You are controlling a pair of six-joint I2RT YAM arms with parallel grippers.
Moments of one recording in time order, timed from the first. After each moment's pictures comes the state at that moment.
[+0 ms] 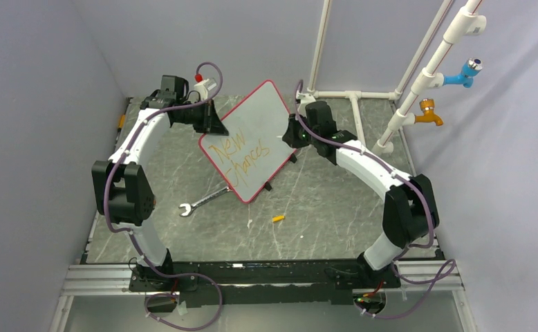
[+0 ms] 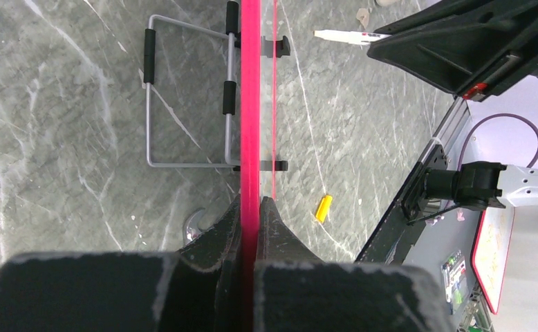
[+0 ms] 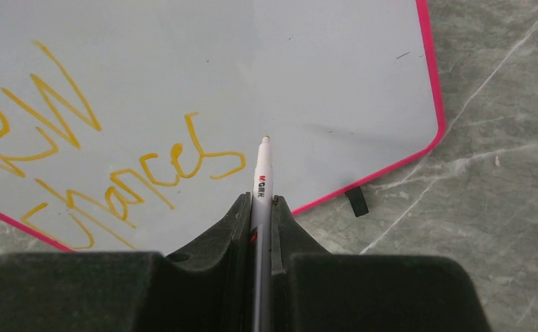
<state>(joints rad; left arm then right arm) -0.13 1.80 1.63 -0.73 0.82 -0.02 0.47 1.59 1.23 -0.18 -0.13 0.24</state>
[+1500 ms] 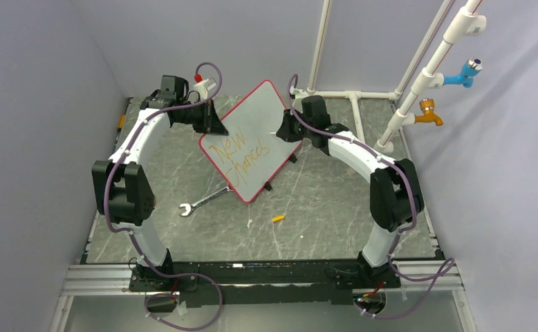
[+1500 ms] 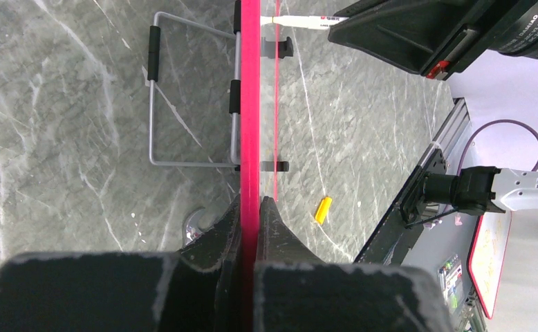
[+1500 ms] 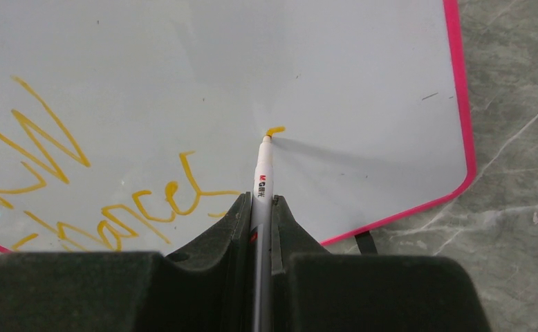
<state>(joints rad) -0.13 1.80 1.63 -0.72 0.81 -0.04 0.44 1.78 1.35 -0.12 -0.25 0.23</state>
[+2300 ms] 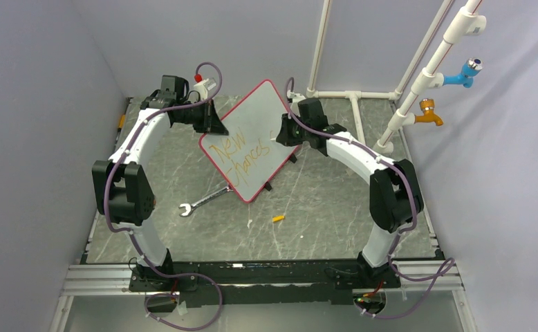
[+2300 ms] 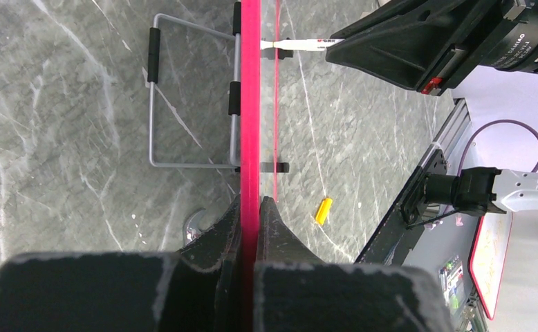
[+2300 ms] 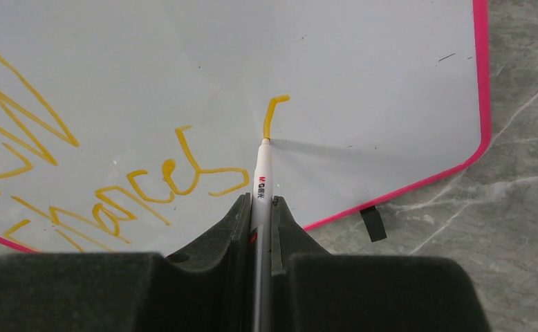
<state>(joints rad) -0.13 1.80 1.63 -0.72 0.80 -0.04 0.46 1.77 1.33 -0.19 -0.22 0.23</state>
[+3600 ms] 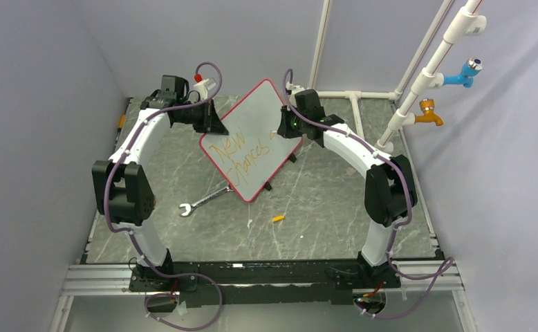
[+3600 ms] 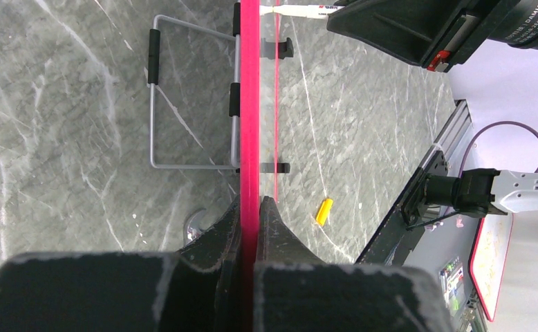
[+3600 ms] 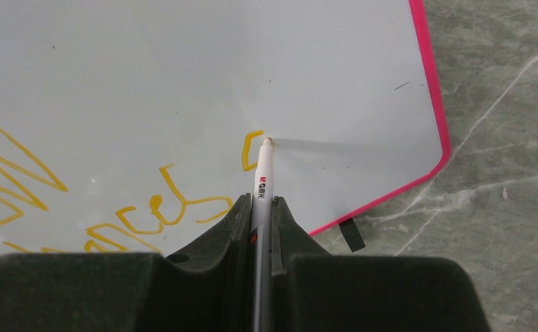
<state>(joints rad) -0.13 1.80 1.63 -0.72 0.80 -0.05 0.47 1.84 1.49 -0.30 -0.14 0.24</state>
